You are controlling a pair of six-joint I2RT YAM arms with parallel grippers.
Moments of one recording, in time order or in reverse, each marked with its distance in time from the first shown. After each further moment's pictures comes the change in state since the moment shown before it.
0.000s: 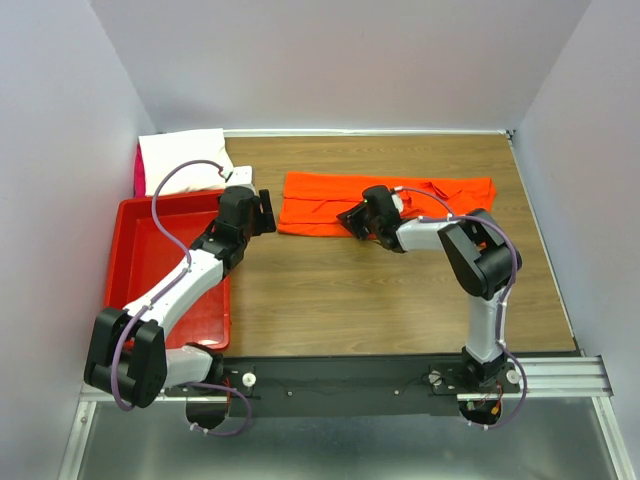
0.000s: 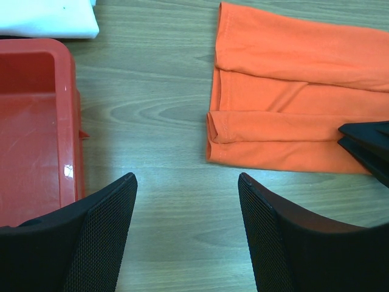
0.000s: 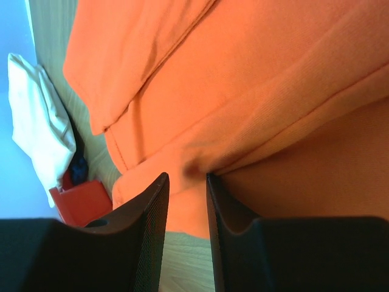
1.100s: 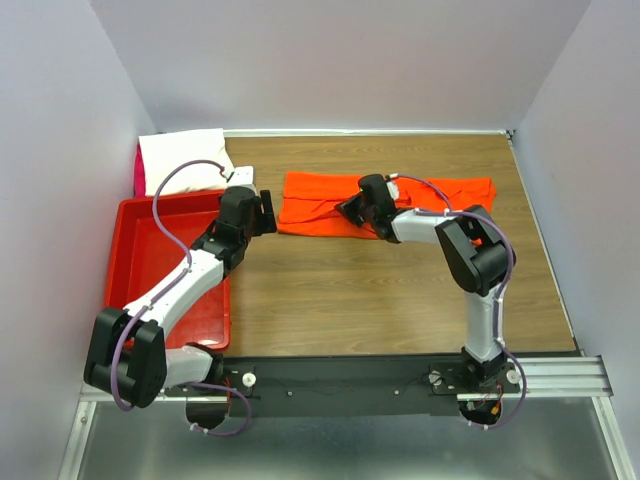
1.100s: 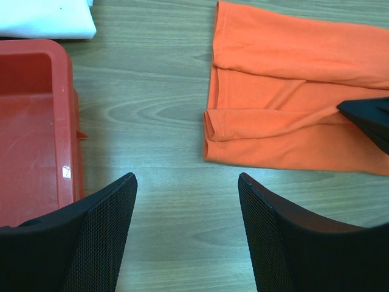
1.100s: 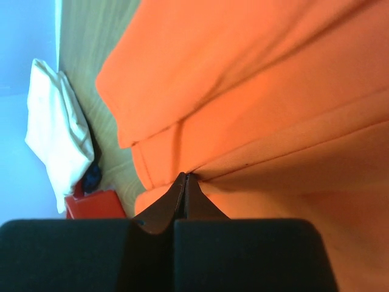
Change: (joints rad) left arm -0.006 0.000 0.000 0.000 0.000 0.006; right arm 0.000 0.040 0.115 -0.026 0.023 -0.050
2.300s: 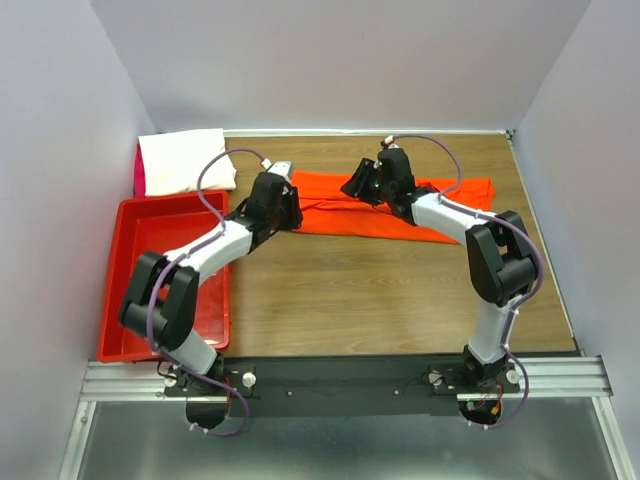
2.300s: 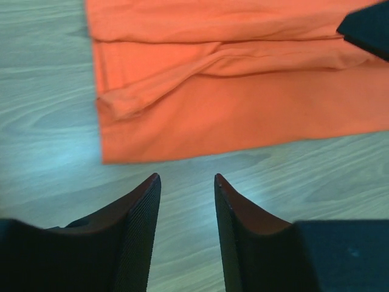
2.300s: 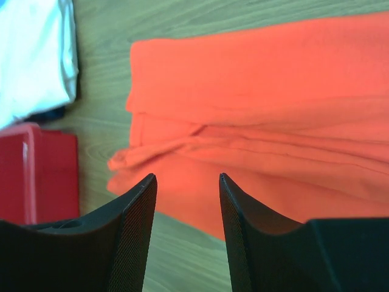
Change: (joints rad) left arm -0.056 0.285 0.170 0.005 0.238 -0.051; right arm -0.085 -0.130 0.117 -0.170 -0.179 -0.586
